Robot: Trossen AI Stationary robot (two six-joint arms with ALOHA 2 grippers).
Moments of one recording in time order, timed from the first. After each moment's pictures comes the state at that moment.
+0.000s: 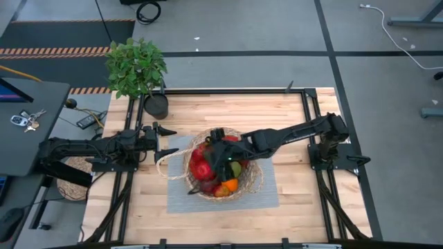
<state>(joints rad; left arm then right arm) 0.08 0.27 0.01 0.16 -0.12 -0.12 0.22 1.87 1.75 -0.63 0.28 -0.28</state>
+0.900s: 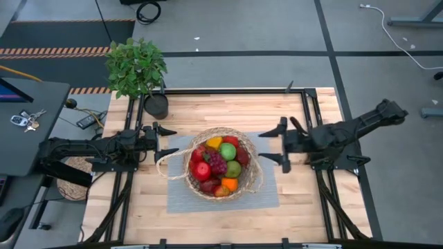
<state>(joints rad) 0.08 0.27 0.01 0.16 -0.12 -0.12 0.38 0.90 0.77 0.00 0.43 0.02</state>
